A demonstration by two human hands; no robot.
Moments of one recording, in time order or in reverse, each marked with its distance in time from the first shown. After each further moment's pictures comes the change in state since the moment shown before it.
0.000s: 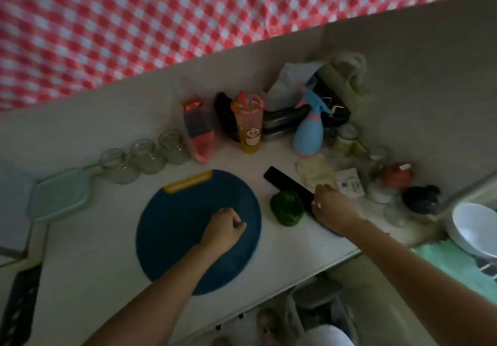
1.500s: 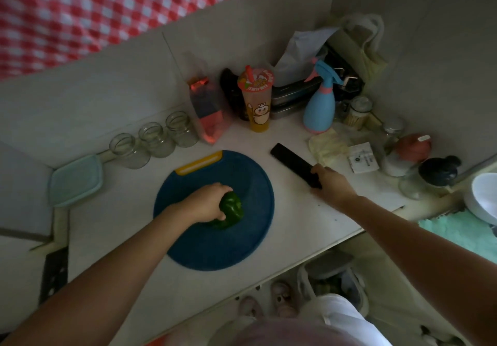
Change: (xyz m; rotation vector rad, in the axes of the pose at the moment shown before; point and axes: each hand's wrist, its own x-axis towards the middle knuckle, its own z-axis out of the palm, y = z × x) left_hand -0.010 -0.014 -0.082 0.351 -0.334 0.077; right_hand 0.006 -0.012 0.025 0.118 -0.054 -0.054
